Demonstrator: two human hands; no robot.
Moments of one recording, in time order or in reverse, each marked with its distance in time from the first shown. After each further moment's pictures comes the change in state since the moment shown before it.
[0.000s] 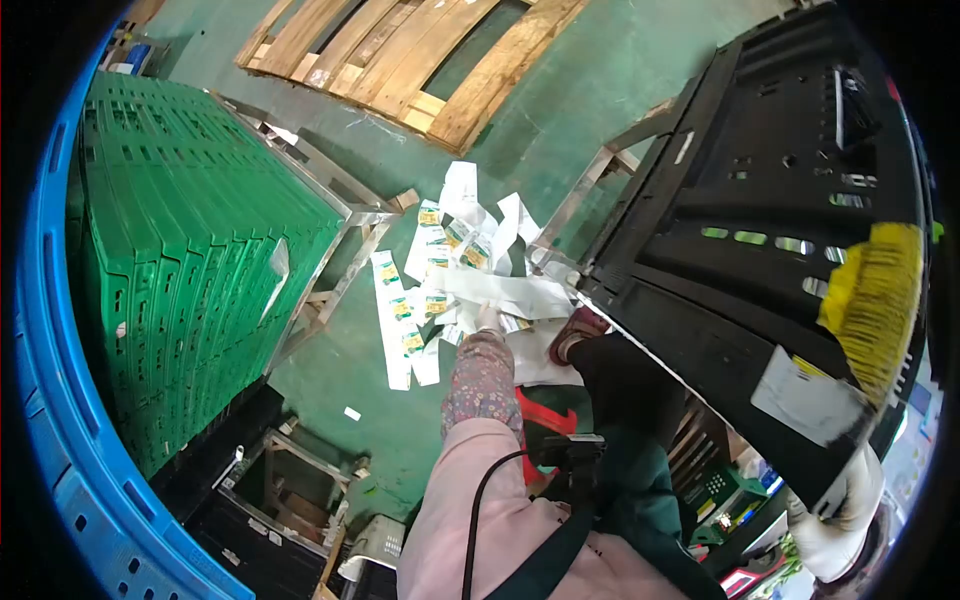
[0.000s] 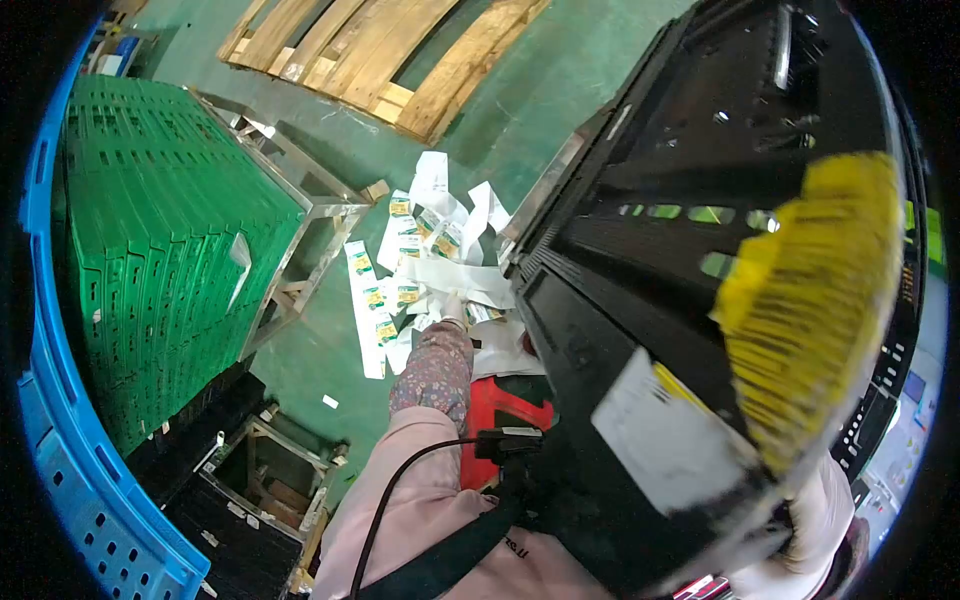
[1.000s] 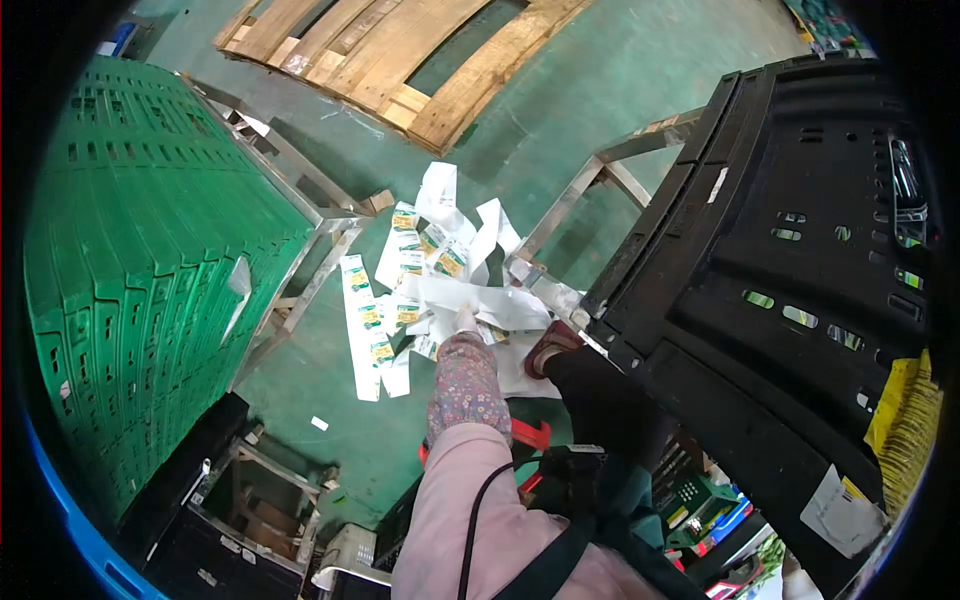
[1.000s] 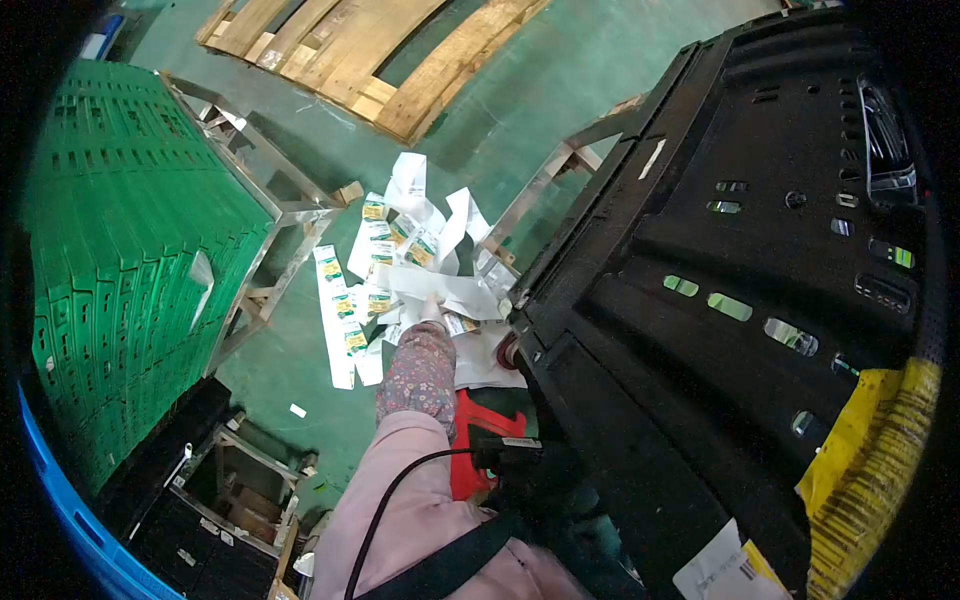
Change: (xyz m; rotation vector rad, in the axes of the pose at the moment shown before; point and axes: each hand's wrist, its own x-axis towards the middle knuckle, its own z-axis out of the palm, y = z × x) left_hand 0.060 -0.021 0.010 -0.538 -0.147 -0.346; right_hand -0.083 0.040 0.028 0.112 0.137 0.252
